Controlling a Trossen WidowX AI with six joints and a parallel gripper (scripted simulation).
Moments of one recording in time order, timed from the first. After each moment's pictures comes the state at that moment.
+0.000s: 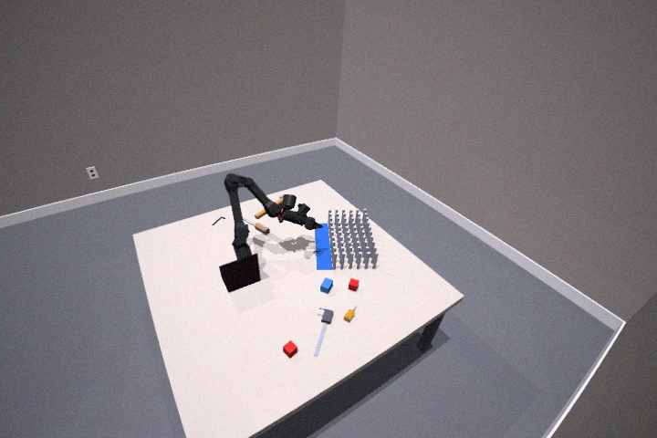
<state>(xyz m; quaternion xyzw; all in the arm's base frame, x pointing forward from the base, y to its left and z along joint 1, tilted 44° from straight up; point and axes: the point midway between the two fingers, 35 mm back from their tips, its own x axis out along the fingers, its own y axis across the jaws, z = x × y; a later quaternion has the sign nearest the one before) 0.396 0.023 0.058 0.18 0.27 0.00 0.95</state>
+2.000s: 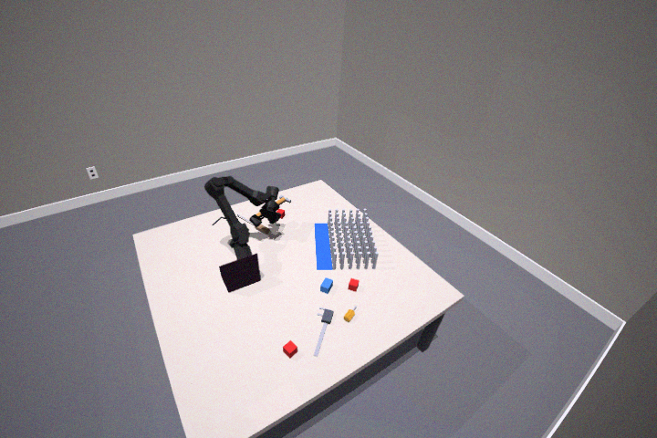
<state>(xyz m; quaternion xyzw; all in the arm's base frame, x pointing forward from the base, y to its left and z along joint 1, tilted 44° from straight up) 0.209 0.242 0.191 0.63 0.74 0.09 0.20</state>
